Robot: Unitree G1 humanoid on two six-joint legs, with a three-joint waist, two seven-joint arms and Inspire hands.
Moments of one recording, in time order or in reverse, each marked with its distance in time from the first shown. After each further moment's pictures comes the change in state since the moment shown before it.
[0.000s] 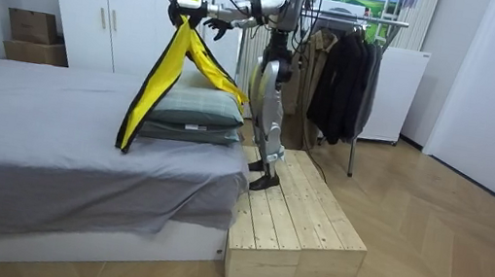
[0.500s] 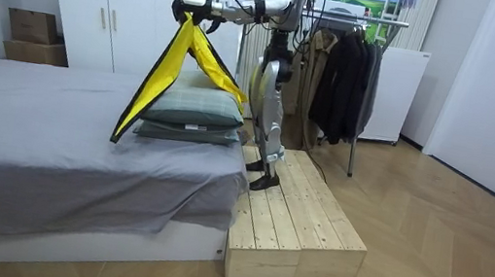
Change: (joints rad) left arm 0.021 -0.035 0.000 -0.105 0.022 0.031 -0.026; right arm -0.026 0.020 0.131 -0.189 -0.060 0.026 0.026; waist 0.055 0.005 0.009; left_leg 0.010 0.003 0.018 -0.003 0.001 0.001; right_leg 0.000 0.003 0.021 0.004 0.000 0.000
